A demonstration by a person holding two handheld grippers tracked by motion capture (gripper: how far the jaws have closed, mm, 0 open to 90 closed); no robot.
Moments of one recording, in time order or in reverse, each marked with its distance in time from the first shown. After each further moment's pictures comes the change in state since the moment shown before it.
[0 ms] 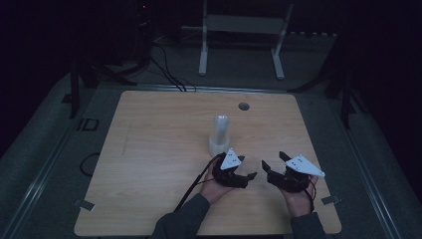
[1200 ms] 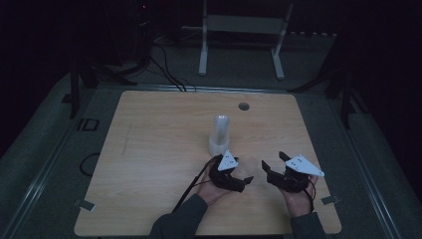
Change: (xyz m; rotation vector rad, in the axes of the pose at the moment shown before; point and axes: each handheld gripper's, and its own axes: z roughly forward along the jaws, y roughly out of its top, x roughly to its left) left arm 0.002 -0.010 -0.006 0.048 0.003 -0.023; right arm 0.000 -0.001 0.001 0.005 -0.002 0.001
